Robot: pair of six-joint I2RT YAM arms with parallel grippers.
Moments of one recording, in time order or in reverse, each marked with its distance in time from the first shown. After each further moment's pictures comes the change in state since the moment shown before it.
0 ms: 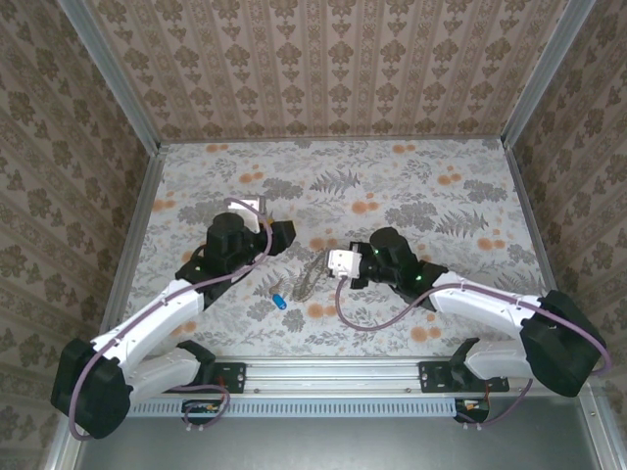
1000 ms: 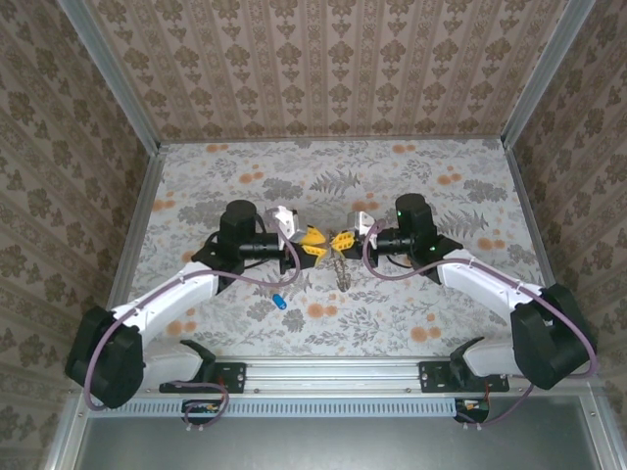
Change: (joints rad) left arm -0.016 0.188 0.087 0.124 0.782 0.623; right arm -0.251 0.072 0.125 0.020 -0.607 0.277
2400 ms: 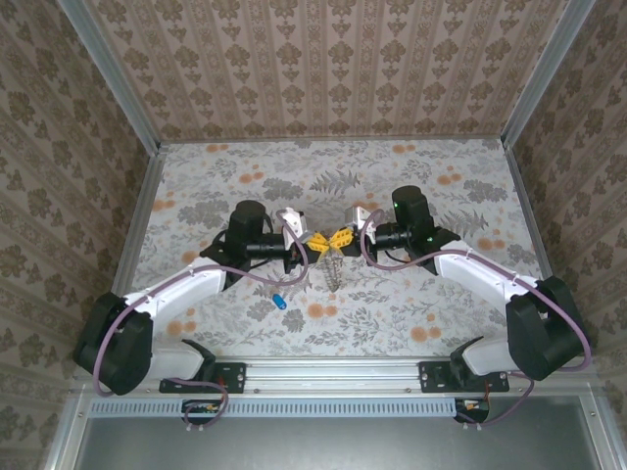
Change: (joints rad) left arm -0.014 0.073 0.006 -0.004 -0.074 0.050; right arm -0.013 0.048 0.074 -0.088 -0.070 -0.037
